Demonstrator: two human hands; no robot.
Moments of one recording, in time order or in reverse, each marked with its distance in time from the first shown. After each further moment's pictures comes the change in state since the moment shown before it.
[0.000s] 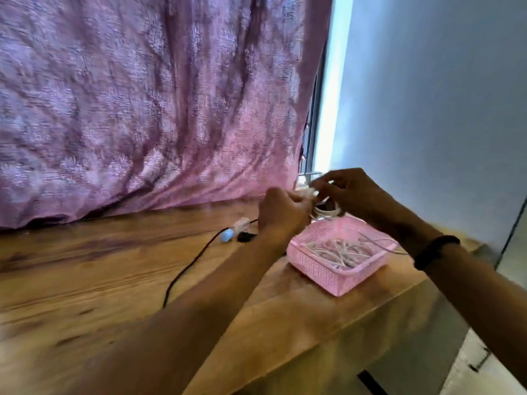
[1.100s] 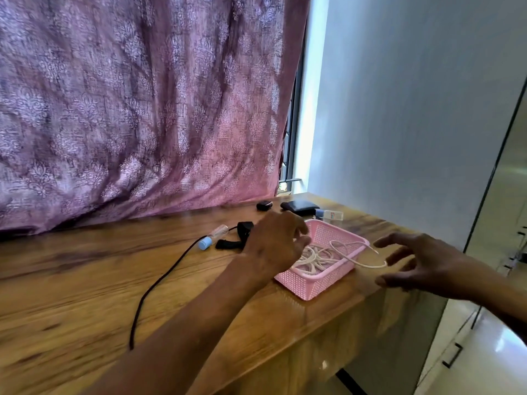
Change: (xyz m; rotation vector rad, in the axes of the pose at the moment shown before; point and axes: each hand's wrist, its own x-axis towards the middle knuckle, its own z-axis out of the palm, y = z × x) left_hand -0.029 0.000 0.013 0.597 -0.215 0.513; right_hand -0.135 0.039 -0.106 -0.550 -0.250 0.340
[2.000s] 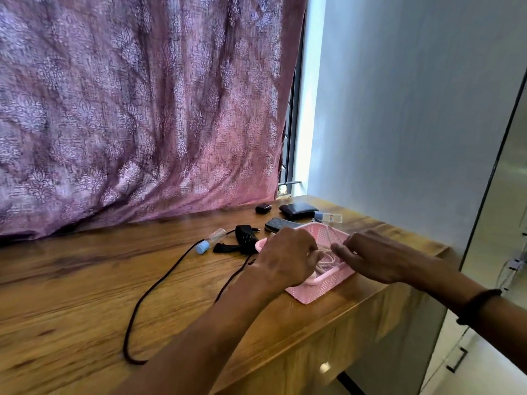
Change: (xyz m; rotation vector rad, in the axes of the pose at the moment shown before) left_hand 0.003 0.019 0.024 0.019 -0.157 0.021; right_hand 0.061 -0.037 0.029 -0.321 0.022 -0.268
